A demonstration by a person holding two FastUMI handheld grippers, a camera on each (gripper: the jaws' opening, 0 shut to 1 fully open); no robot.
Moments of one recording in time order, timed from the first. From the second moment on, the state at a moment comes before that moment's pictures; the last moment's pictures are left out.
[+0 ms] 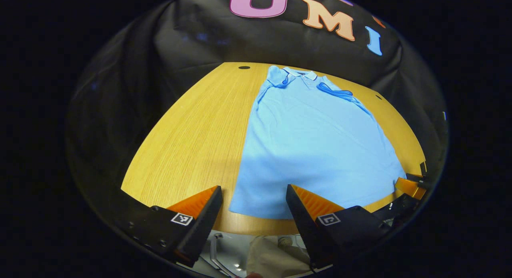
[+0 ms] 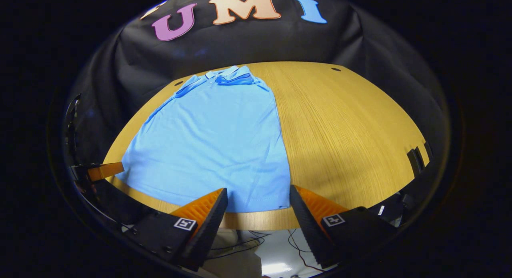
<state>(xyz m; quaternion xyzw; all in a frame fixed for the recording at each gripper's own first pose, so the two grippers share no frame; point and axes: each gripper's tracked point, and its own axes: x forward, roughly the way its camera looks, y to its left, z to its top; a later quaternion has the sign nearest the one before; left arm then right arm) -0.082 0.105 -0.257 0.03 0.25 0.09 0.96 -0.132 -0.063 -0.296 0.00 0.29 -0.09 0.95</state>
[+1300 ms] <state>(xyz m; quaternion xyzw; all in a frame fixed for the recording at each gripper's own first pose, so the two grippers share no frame) -0.046 0.065 -0.259 0.03 0.19 0.04 0.98 -0.105 -0.012 -0.307 -0.06 0.29 0.02 0.96</state>
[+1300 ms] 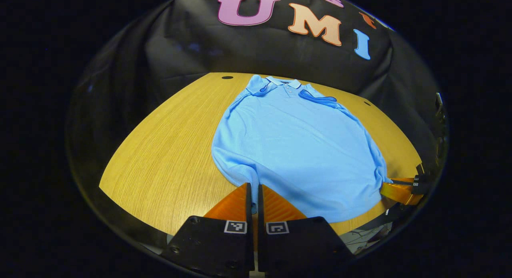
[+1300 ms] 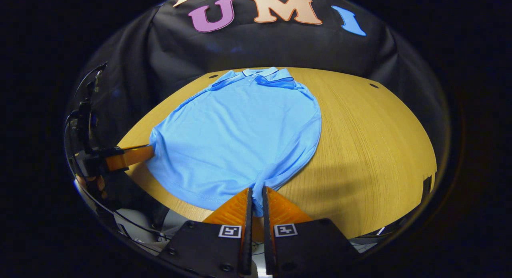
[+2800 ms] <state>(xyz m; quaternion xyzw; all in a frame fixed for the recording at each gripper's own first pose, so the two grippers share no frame) 0.125 0.081 -0.128 -0.01 0.12 -0.01 0.99 0.078 -0.010 -0.190 -0.04 0.22 -0.04 0.97</state>
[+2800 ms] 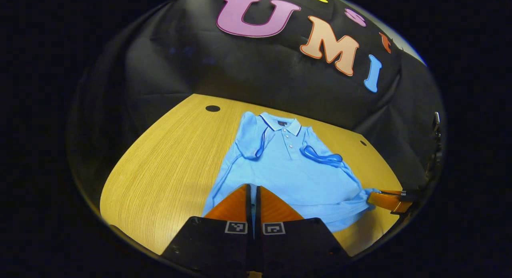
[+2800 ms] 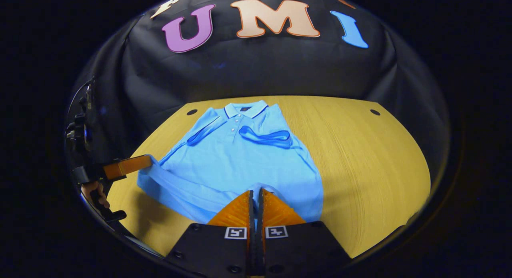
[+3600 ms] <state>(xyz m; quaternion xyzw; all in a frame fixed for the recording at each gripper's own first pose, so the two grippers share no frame) 0.299 0.080 -0.066 -0.02 0.11 -0.07 0.99 0.266 -0.054 -0.140 -0.07 0.16 -0.13 0.98</state>
